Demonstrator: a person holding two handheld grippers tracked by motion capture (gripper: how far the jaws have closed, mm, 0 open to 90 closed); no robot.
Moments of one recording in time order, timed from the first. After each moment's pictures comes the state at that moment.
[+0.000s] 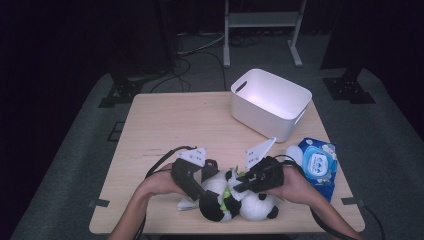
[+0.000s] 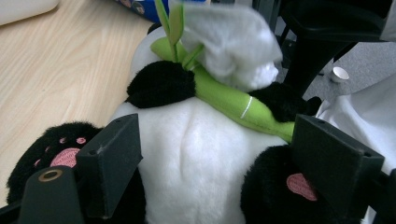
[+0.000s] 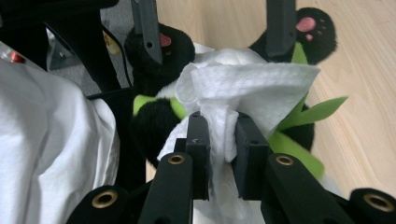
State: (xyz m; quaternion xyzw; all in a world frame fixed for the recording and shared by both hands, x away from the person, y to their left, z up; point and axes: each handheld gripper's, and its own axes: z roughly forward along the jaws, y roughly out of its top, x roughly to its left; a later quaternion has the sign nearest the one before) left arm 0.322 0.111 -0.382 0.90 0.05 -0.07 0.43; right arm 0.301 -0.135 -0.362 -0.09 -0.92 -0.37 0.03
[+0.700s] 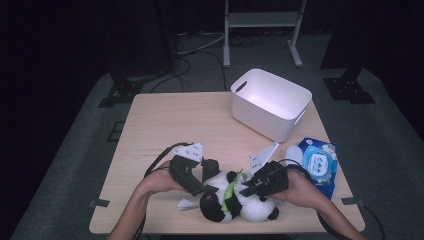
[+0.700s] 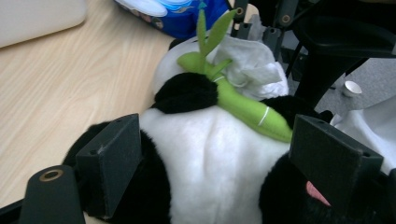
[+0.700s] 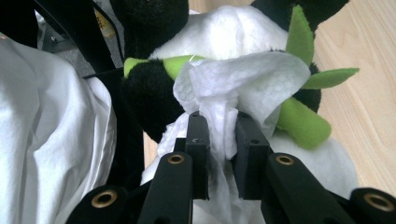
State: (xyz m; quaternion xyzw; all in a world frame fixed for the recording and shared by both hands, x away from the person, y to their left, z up) left arm 0.328 0.119 -0.376 0.89 0.07 -0.04 0.45; right arm 0.296 -0.148 -0.374 -0.10 -0.94 -0.34 0.03
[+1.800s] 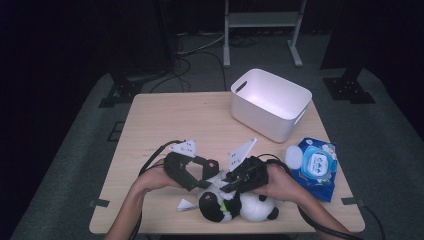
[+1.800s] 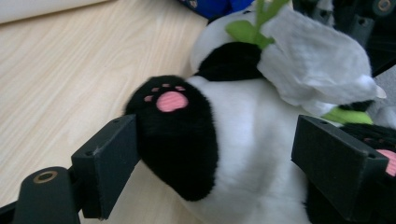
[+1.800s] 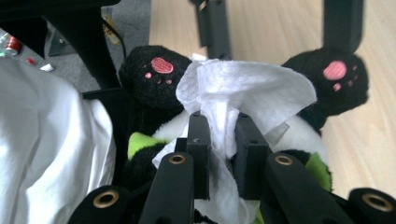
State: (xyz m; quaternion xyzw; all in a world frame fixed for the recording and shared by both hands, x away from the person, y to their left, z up) left arm 0.343 0.136 -0.388 0.90 0.11 -0.03 0.43; right arm 0.303 -0.100 -0.362 -0.06 -0.93 -0.35 0.03
